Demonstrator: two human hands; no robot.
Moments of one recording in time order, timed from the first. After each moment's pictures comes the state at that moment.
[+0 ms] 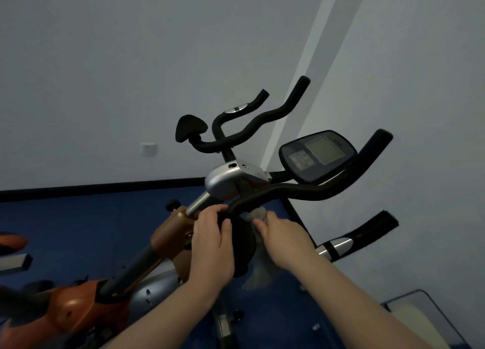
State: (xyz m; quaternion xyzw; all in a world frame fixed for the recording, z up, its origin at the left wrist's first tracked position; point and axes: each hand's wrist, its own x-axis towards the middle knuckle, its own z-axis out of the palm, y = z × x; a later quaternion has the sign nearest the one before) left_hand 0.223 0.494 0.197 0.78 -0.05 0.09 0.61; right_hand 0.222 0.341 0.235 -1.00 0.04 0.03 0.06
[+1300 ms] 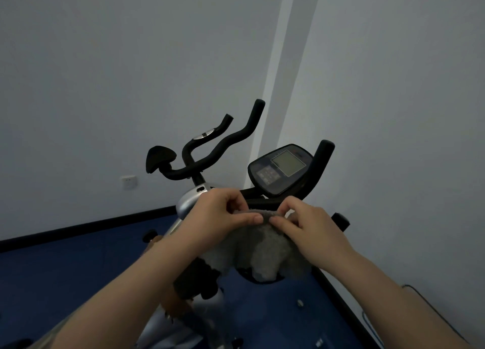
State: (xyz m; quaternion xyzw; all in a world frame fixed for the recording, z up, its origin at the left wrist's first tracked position) left_hand 0.258 0.465 0.317 0.81 -0.31 -0.01 0.50; right_hand 0.167 0.279 0.334 -0.96 0.04 -0.11 0.26
